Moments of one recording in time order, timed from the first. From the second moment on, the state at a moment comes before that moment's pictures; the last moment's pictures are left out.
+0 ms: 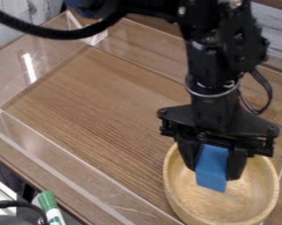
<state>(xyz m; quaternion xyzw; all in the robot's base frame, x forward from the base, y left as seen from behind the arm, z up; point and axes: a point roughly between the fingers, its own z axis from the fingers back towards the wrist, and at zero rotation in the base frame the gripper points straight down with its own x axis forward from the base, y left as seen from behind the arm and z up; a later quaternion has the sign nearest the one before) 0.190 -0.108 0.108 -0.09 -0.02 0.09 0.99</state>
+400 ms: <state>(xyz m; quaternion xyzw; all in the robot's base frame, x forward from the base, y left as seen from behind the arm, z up) 0.194 -0.101 0.105 -0.10 -0.04 0.07 0.99</state>
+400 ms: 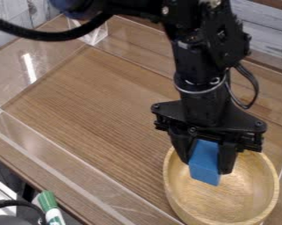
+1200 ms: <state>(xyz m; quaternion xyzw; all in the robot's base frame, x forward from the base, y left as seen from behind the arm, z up) 0.194 -0.107 0.103 -0.09 -0.03 0.06 0.99</state>
